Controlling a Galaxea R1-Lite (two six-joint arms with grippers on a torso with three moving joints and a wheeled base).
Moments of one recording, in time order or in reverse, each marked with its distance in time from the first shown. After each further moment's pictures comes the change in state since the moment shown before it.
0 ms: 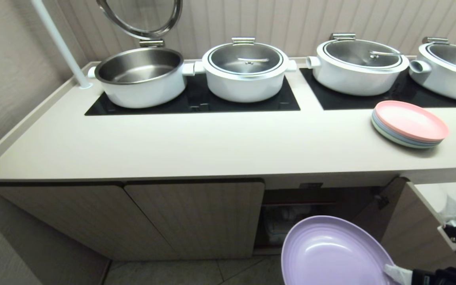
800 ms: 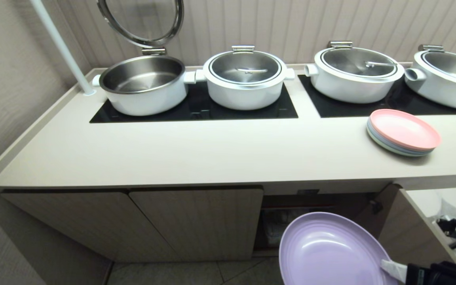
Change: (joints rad) left arm 0.000 0.000 0.000 0.000 0.000 0.000; right arm -0.005 0.030 -0.035 0.013 0.003 0.000
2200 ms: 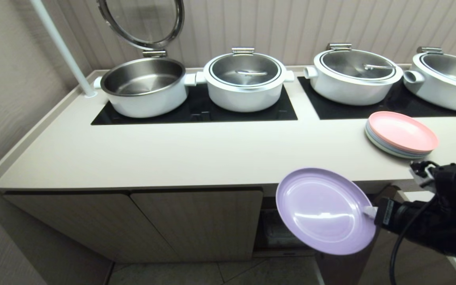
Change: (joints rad) left arm 0.000 0.000 0.000 0.000 0.000 0.001; right arm -0.204 0.245 -0.335 0.051 0.064 -0.003
